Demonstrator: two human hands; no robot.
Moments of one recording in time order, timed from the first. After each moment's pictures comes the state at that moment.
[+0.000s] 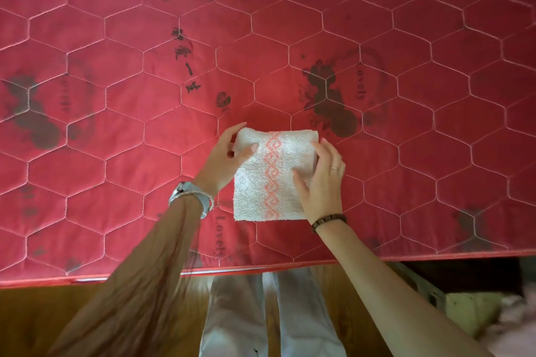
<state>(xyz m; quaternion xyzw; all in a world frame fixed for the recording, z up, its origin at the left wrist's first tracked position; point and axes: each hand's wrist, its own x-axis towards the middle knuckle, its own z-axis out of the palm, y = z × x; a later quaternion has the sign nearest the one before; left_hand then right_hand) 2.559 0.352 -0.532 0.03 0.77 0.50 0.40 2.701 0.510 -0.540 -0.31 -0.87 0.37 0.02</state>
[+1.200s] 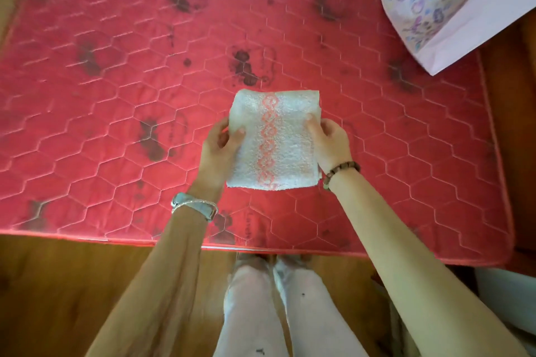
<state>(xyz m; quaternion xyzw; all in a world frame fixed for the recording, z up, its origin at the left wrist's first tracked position) 2.568 0.315 -0.210 -0.09 0.72 0.65 0.22 2.614 0.503 -0.203 -0.36 -0.73 0.58 0.01</state>
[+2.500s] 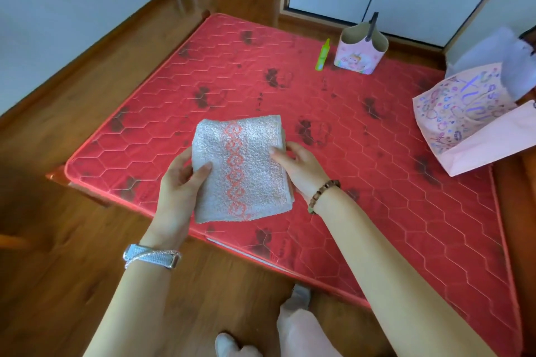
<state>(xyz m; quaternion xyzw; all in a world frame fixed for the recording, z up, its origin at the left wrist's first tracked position) 2.697 0.086 -0.034 -0.13 0.66 0.74 0.01 2.658 0.299 -0.020 -0.08 -0.79 0.60 -0.14</state>
